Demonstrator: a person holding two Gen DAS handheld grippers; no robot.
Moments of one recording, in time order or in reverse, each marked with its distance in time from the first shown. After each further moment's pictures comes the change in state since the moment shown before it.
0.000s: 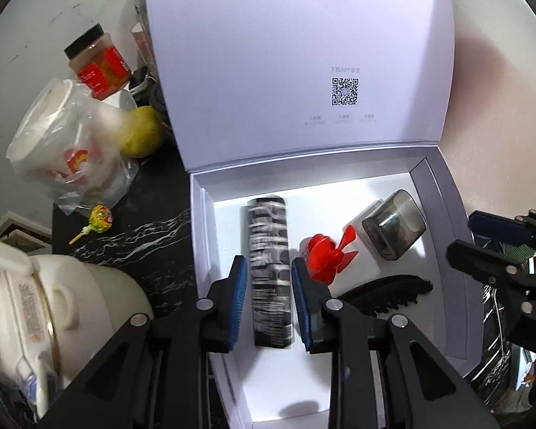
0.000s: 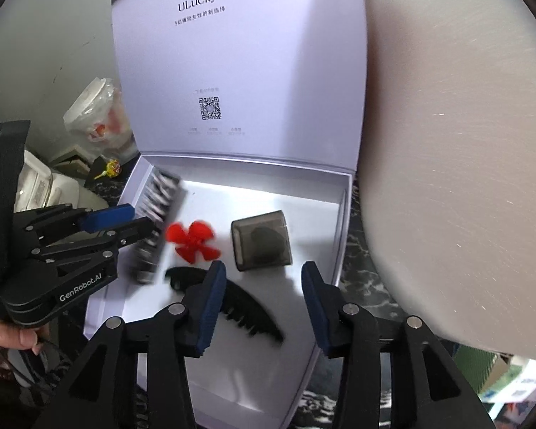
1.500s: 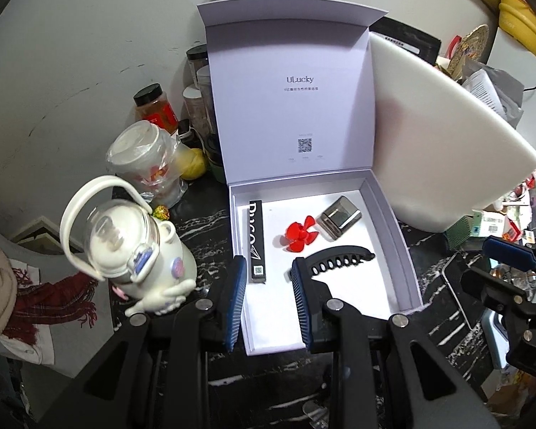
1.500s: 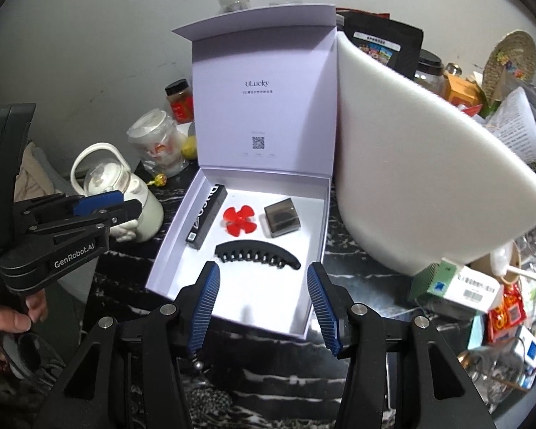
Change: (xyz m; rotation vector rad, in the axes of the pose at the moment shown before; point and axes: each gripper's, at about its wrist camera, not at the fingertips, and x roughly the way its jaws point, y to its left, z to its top) left arm -0.147 -0.003 -0.070 -0.019 -0.208 0.001; right arm -0.138 0.057 -0.078 -0.013 -0.195 -0.075
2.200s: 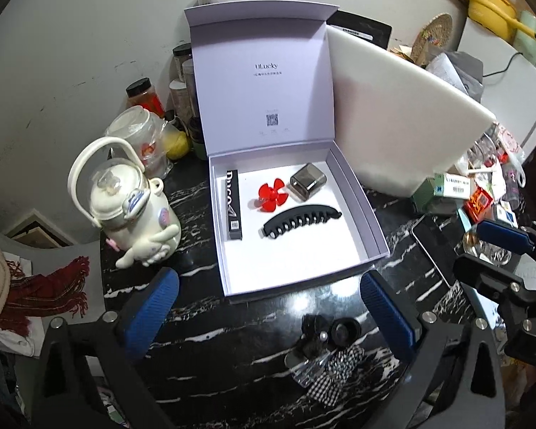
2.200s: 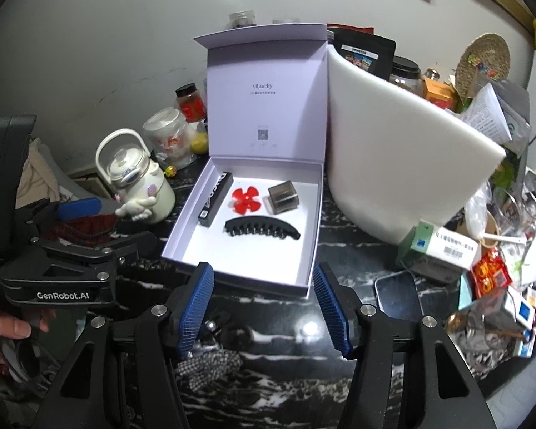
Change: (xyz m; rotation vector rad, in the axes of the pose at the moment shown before) left arm -0.040 -0.014 -0.059 0.040 -0.001 -0.063; right arm -0.049 0.021 -0.053 0.006 -0.041 -0.035
